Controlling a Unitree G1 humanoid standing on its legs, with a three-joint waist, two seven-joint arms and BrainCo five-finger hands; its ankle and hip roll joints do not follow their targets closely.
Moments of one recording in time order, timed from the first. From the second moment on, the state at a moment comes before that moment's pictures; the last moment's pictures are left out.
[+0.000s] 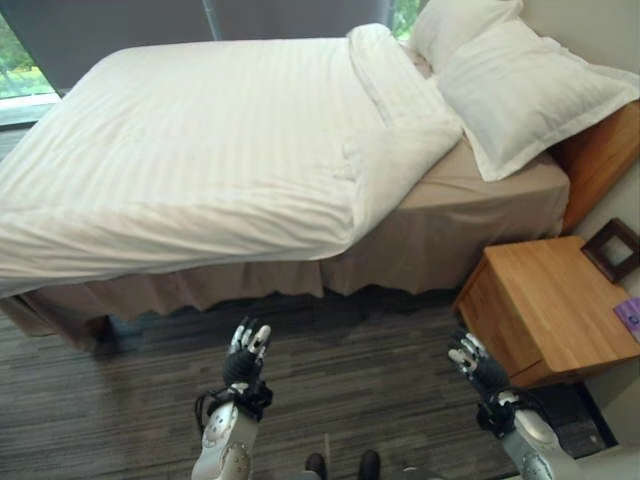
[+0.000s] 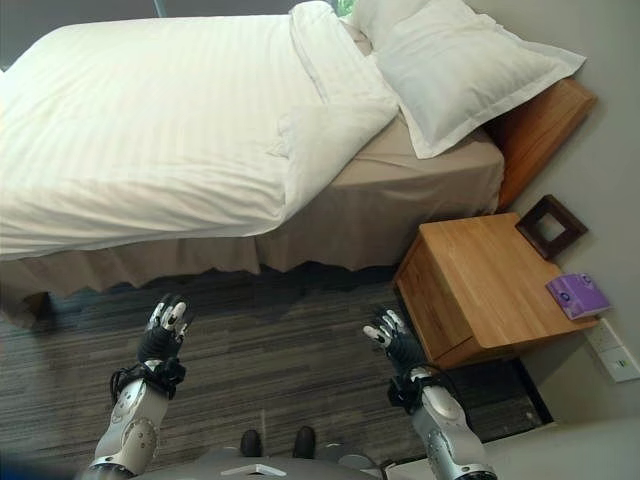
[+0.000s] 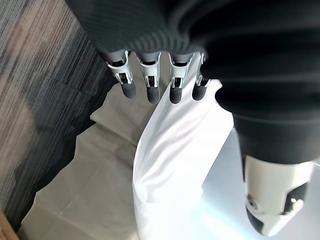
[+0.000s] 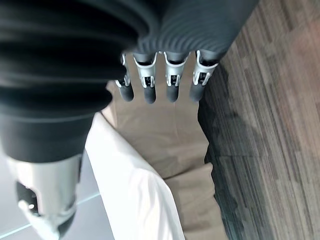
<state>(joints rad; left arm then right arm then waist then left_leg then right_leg) 0.15 0.22 -0.02 0.32 -0.74 -0.19 0.04 0.16 -0.35 0.21 0.24 0.59 -0.07 0.10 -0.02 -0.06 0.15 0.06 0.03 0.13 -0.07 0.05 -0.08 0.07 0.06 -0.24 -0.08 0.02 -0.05</state>
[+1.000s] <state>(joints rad) -0.04 0.18 -0.15 0.33 -0.78 -0.21 0.06 0.02 -0.38 0.28 0.27 0.55 -0.08 0.07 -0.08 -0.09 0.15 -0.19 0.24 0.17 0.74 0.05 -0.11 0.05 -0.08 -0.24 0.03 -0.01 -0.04</state>
